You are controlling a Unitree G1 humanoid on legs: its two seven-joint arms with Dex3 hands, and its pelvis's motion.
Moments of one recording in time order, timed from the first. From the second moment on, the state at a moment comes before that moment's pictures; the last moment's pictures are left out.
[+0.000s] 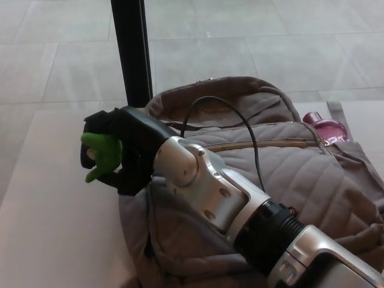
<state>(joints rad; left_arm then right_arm) 0.11 0.52 0.19 0.75 -0.24 0.05 -0.27 -1.01 0.12 0.65 0.66 -0.20 0.23 0.06</state>
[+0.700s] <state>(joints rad) 0.09 0.52 0.16 0.76 -0.23 0.05 -0.27 -0.97 0.11 0.75 0.57 -0.13 0.23 0.11</state>
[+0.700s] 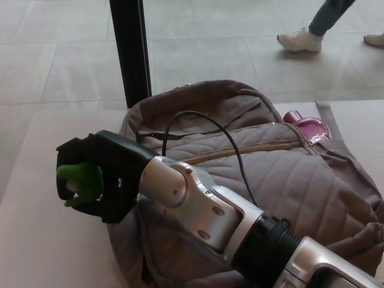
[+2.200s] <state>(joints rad) 0.15 0.52 0.21 0.80 -0.20 -0.01 -0.26 -1.23 -0.55 0.67 0.26 -0.38 0.34 0.53</state>
